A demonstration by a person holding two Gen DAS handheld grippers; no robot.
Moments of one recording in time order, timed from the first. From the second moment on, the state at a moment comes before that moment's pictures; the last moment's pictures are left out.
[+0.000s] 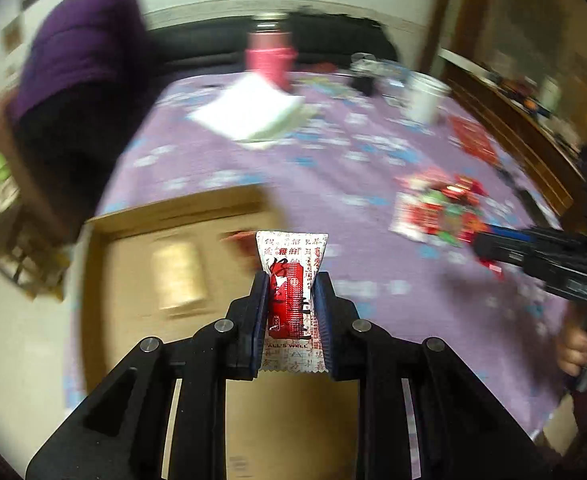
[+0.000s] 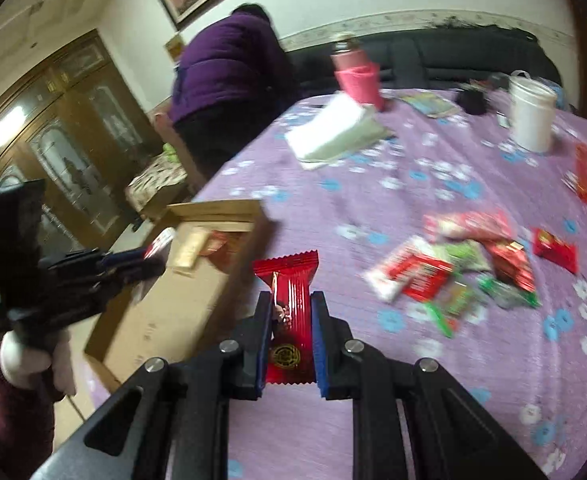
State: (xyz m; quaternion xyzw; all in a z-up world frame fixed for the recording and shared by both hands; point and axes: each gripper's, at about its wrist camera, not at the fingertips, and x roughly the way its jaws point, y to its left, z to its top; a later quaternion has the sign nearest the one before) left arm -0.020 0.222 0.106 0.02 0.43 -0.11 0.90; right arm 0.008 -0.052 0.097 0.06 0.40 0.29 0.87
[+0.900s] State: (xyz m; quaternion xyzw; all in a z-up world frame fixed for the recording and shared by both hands) left arm 0.028 0.337 0.066 -0.11 0.47 -0.02 0.88; right arm 0.042 0.114 0.053 0.01 0.44 0.33 0.84
